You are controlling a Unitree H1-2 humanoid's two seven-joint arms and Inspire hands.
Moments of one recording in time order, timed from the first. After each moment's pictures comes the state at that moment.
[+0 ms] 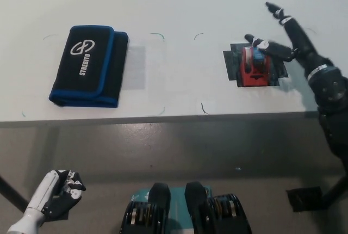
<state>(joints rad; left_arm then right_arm) -0.04 0.36 -0.04 0.18 0.15 -0.10 -0.08 -0.91 -0.27 0.09 0.95 -0.28 -0.20 0.07</state>
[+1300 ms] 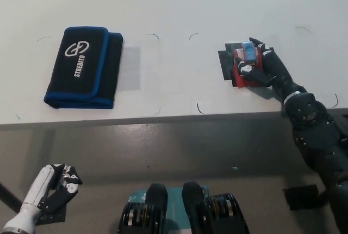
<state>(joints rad) -0.05 0.36 -0.01 0.18 0.15 -0.12 -0.08 -0.96 -0.17 0.07 1.31 -0.20 -0.39 0.01</state>
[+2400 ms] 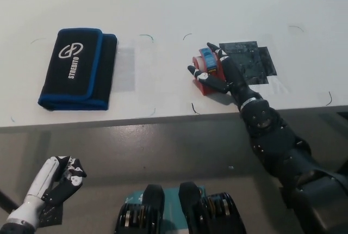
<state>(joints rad) -0.08 0.35 -0.02 0.16 0.16 -0.11 -0.10 -0.99 -0.01 0.14 1.37 -0.19 -0.39 -0.08</state>
